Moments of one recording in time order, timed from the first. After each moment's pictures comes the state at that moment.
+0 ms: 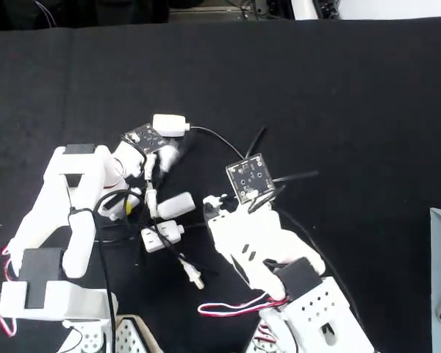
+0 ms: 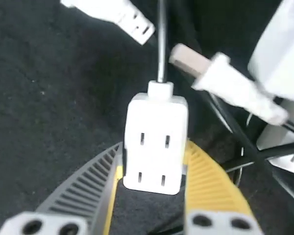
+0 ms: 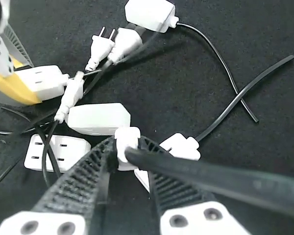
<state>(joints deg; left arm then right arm) -6.8 -3.0 35.8 58.8 -52.3 -30.3 -77.9 80.0 47.9 -5.8</state>
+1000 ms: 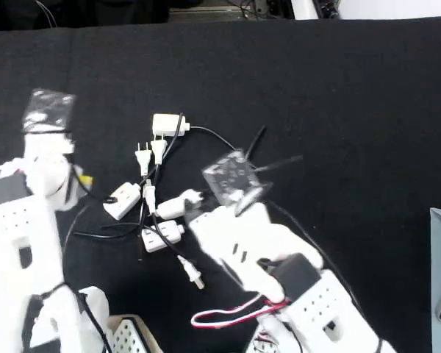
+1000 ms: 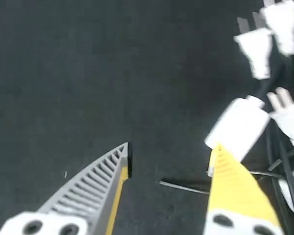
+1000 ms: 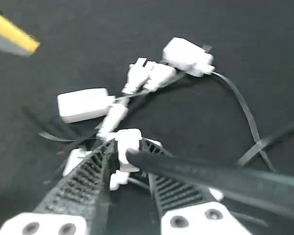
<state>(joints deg) -22.5 -38.2 38.0 67.8 -26.9 -39.1 -70.5 67.5 48.6 -1.8</state>
